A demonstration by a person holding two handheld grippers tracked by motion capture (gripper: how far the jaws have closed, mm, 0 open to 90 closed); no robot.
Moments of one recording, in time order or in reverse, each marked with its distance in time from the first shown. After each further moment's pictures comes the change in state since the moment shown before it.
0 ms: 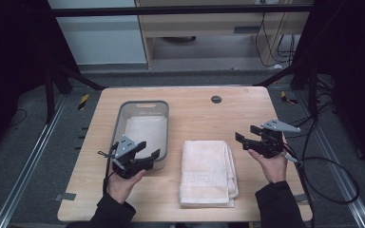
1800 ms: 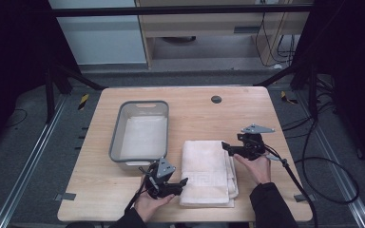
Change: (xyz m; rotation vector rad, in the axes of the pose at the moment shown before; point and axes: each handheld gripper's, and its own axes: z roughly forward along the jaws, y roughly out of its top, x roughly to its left) left arm -0.071 -0.051 0.051 0.238 -0.127 0.117; right arm 0.009 -0.030 0.053 0.162 0.038 -0.023
